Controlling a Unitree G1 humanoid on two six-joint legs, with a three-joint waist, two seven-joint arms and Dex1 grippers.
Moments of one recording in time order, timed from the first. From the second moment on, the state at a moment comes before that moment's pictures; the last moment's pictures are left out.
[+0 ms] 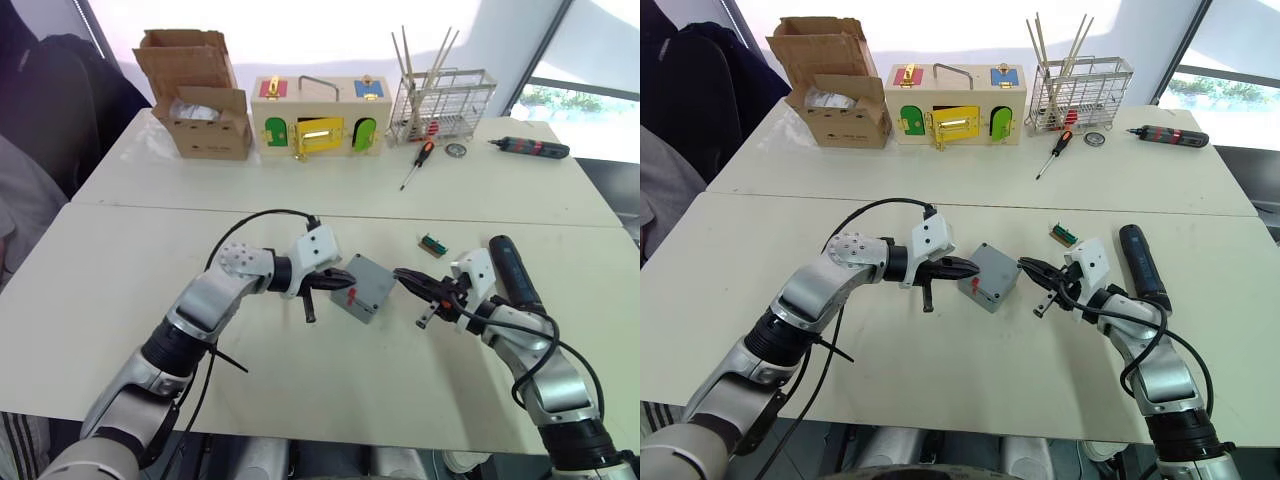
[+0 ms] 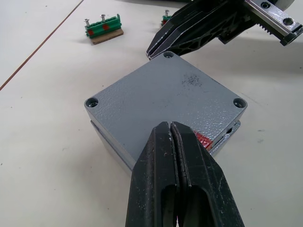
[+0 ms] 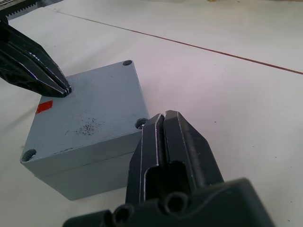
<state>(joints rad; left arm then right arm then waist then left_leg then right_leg) -0.60 0.43 -0.41 -0.09 -0.22 0.58 -0.94 -0.06 -0.56 0.01 -0.16 0.25 0.11 0.70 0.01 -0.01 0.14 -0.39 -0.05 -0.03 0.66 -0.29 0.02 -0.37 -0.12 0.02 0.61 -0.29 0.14</state>
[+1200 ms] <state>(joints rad) -0.60 0.43 -0.38 -0.13 -0.23 0.62 -0.92 -0.06 -0.56 -0.04 -0.10 0.18 0.08 0.67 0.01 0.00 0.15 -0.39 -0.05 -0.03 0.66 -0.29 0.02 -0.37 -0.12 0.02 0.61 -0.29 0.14</state>
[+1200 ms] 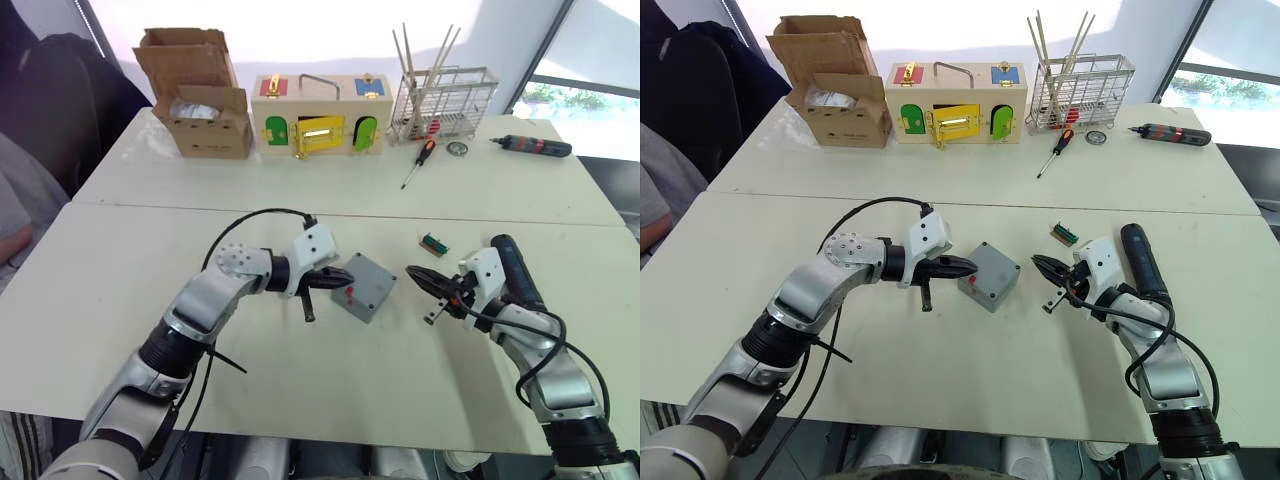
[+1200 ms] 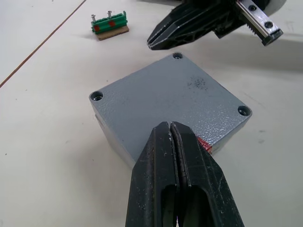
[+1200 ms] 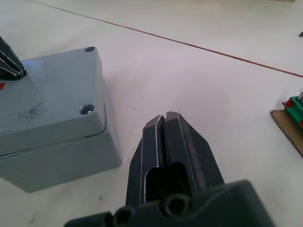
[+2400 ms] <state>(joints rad) -0.59 0.40 -0.14 -0.13 -0.42 0.78 -0.81 0.09 -0.63 -0.10 -0.44 0.44 0.40 0.75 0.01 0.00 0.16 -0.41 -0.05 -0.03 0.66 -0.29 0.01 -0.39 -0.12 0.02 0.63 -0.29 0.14</state>
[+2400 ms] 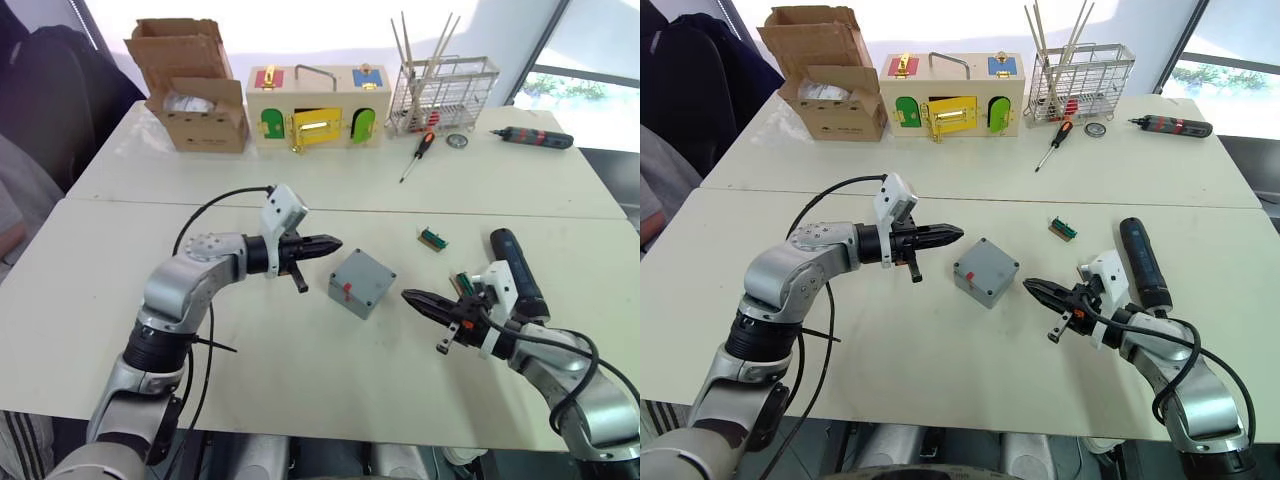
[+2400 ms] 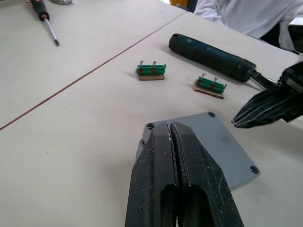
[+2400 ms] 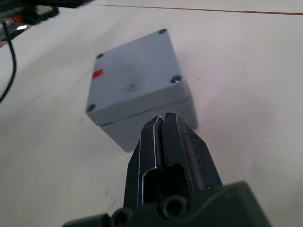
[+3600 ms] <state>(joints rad) -0.53 0.40 -0.22 -0.08 -0.36 0.71 -0.85 0.06 -0.61 -0.02 -0.46 0.41 0.42 0.73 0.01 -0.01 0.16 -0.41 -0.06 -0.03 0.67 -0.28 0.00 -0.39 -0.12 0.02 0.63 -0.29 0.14</state>
